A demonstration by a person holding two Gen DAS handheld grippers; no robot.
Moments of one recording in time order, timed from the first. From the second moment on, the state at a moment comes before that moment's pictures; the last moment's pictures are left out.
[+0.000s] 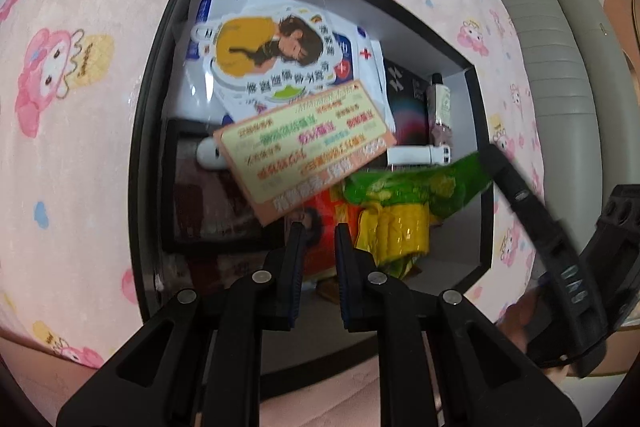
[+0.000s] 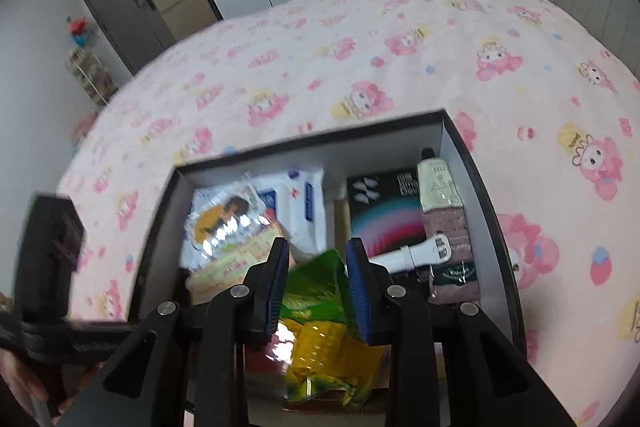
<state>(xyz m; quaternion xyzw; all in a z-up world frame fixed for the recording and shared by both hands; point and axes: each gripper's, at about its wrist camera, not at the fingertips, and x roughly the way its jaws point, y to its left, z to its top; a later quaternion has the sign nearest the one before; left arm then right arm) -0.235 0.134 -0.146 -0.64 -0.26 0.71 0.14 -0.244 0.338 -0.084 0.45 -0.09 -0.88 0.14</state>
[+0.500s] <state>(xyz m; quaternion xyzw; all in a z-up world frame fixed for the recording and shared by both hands) -0.244 0.142 -0.145 -0.65 -0.25 0.70 0.15 -0.242 0.343 -0.079 0.45 -0.11 -0.88 0.13</state>
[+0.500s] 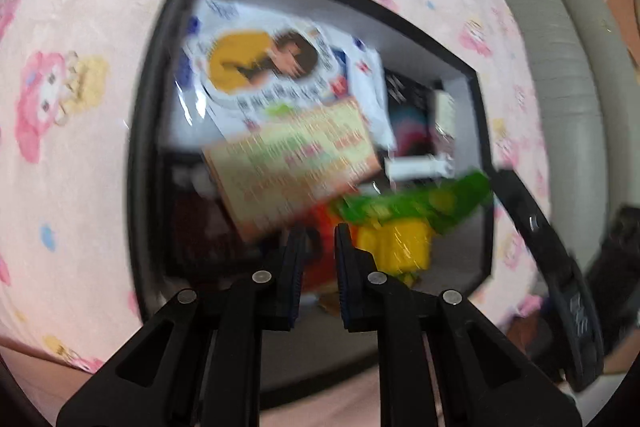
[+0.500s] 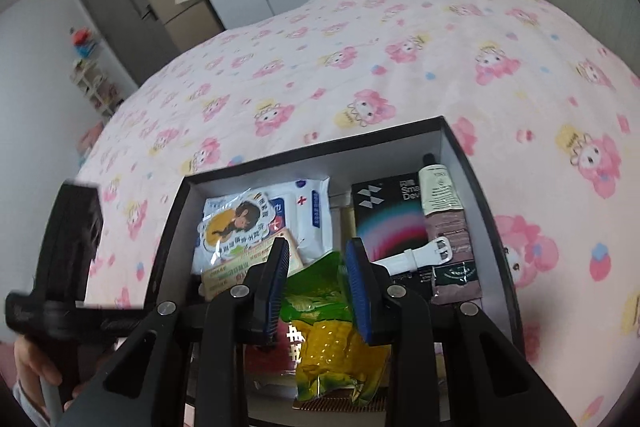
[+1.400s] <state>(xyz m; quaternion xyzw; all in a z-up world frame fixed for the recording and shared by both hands) -0.230 0.138 -0.079 -0.50 -0.16 0.84 0.10 -0.235 0.326 -0.078 0.46 -0.06 -0.88 0.08</state>
